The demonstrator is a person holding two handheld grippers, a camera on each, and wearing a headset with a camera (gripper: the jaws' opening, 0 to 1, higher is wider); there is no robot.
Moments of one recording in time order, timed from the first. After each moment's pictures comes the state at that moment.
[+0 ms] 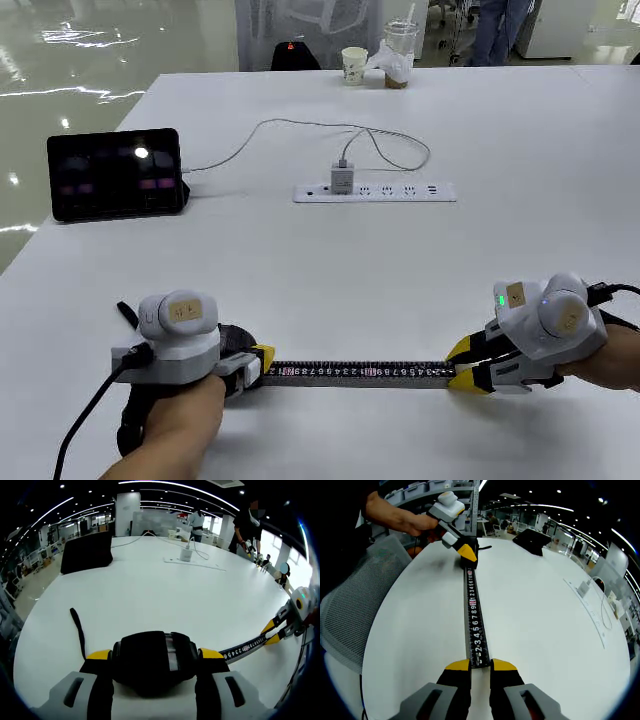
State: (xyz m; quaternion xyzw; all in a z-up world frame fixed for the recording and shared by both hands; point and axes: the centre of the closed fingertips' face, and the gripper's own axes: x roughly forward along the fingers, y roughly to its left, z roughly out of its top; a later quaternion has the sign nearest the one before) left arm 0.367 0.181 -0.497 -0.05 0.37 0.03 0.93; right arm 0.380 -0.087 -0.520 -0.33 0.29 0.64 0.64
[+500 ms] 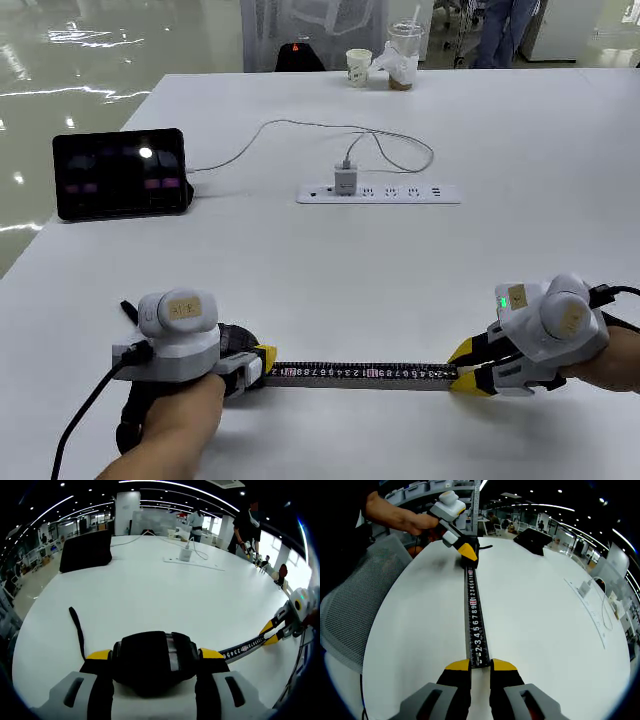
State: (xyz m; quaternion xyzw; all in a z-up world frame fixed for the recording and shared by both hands) left arm 0.366 0.181 -0.498 -0.05 0.38 0.03 0.92; right arm 0.379 -0.087 -0.520 -0.33 0.29 0.64 0.63
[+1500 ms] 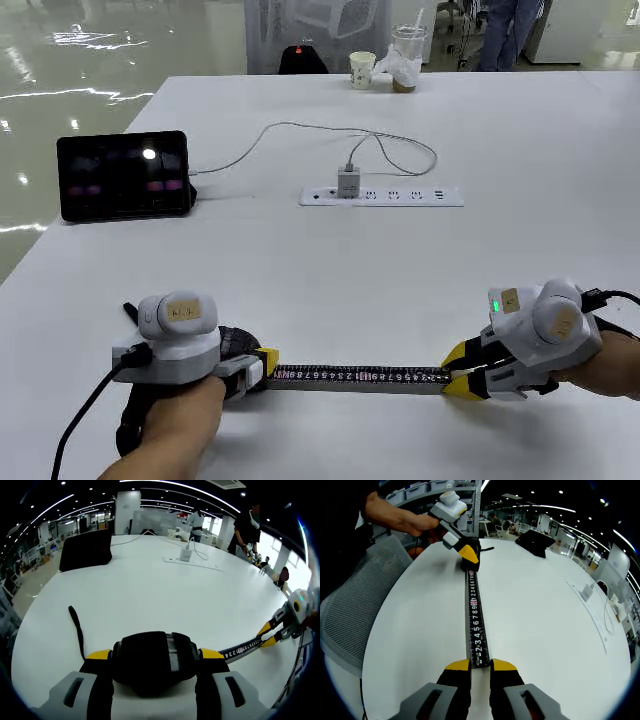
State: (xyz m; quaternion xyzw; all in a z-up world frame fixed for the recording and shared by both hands) left arm 0.368 0.182 -0.499 -0.06 0.38 0.02 0.92; right arm 0.379 -0.073 -0.519 -0.33 0.29 0.64 0.63
